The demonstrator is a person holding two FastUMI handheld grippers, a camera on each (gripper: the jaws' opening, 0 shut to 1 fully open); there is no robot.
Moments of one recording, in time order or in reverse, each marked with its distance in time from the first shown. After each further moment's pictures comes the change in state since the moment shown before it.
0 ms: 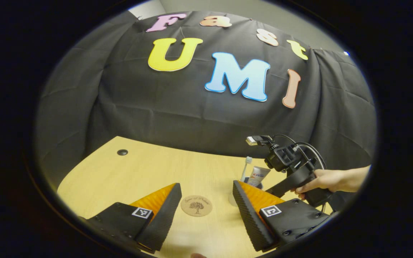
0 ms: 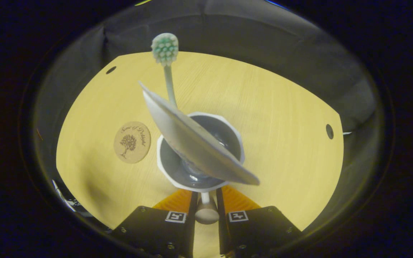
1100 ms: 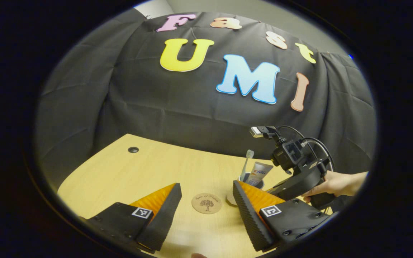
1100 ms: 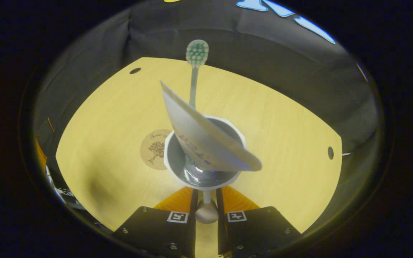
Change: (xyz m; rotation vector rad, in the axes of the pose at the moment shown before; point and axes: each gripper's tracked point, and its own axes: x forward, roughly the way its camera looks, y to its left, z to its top) left arm -0.021 0.037 0.000 -0.032 -0.013 0.063; right arm -0.018 0.063 0.020 -0.134 -0.122 0.026
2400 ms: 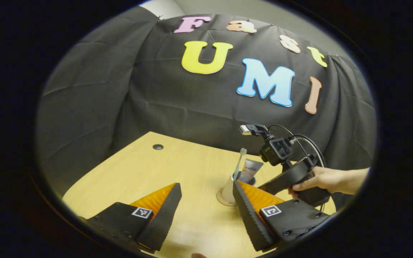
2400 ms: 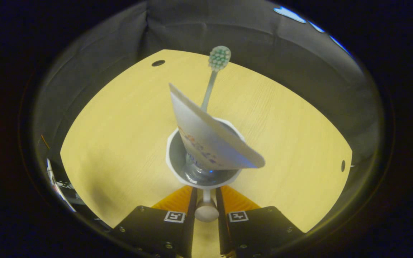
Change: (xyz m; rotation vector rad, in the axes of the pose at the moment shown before) left arm -0.043 0.057 -0.003 -0.016 -0.006 0.096; right arm 0.006 0.051 0.016 -0.085 0.028 0.046
